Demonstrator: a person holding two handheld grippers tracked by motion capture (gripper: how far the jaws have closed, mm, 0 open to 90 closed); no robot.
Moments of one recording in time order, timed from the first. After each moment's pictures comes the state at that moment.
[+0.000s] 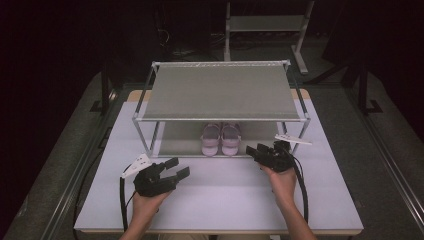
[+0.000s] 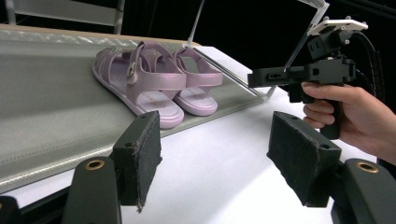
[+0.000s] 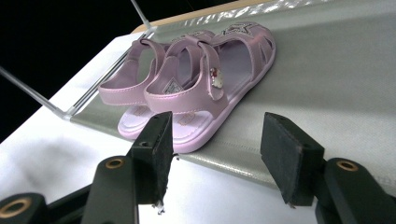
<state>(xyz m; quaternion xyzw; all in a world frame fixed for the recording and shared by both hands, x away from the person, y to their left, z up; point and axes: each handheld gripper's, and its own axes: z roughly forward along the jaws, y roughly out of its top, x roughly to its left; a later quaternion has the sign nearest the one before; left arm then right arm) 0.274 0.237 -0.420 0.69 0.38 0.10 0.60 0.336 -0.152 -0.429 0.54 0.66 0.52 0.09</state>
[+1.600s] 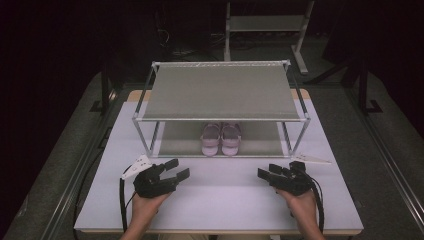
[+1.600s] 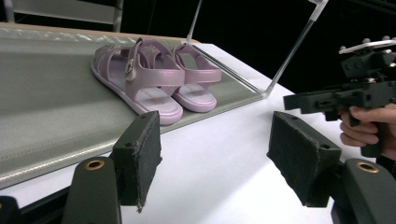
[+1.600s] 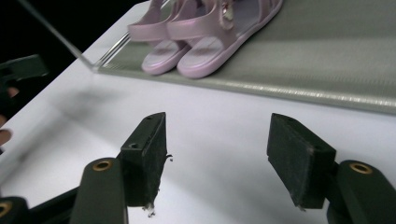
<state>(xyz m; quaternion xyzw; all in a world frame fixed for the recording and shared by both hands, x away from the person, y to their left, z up) 0.271 0.237 -0.420 0.70 0.38 0.10 0.60 0.276 -0.187 -0.436 0.52 0.69 0.51 0.05</state>
